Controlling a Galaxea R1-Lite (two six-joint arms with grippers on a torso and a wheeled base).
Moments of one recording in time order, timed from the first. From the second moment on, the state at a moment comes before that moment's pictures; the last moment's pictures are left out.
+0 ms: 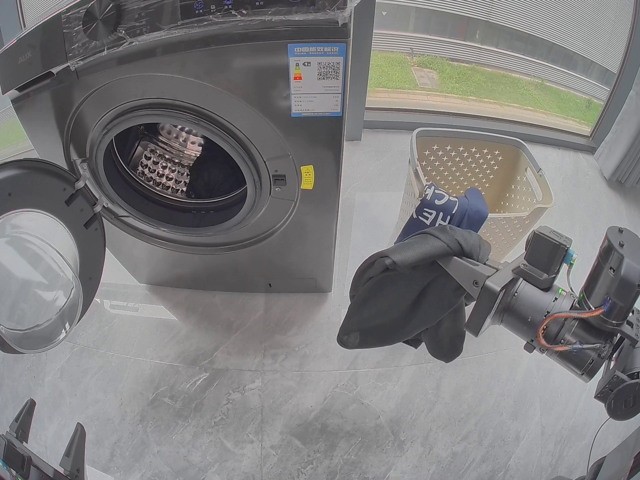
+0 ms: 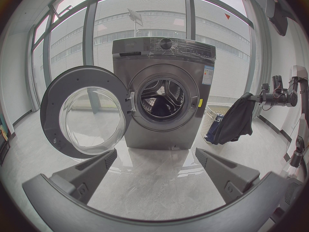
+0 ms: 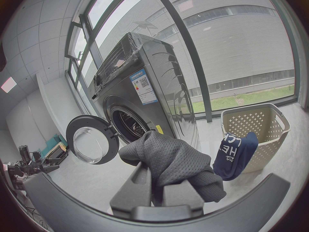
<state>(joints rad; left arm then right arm) 0.00 0.02 -0.02 0.00 0.00 -0.03 0.72 1.53 -0.47 -1.11 -0.09 0.16</state>
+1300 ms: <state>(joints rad) 0.00 0.02 -0.02 0.01 0.00 -0.03 0.72 1.53 -0.46 -1.11 -0.09 0.16</state>
